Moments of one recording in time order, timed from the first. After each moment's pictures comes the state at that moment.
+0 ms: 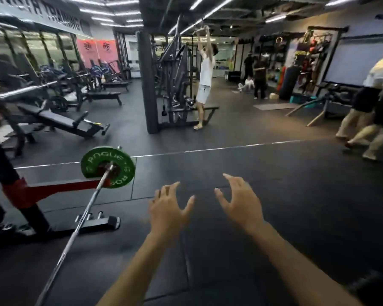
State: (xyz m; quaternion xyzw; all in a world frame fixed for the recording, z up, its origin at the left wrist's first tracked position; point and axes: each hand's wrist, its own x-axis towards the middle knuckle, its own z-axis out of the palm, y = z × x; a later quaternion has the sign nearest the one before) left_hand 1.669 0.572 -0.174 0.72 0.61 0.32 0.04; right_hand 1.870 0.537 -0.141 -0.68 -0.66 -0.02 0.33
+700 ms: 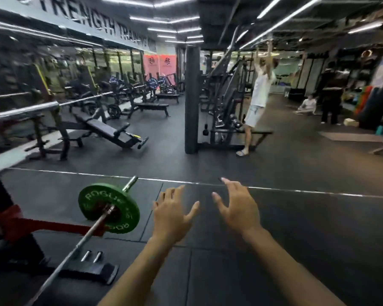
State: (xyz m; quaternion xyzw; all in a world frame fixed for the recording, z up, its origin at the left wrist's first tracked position) left_hand 1.770 1.114 -0.146 0.64 0.69 0.32 -0.07; right_hand 1.959 1.138 -0.115 -0.56 -0.75 -0.01 0.35
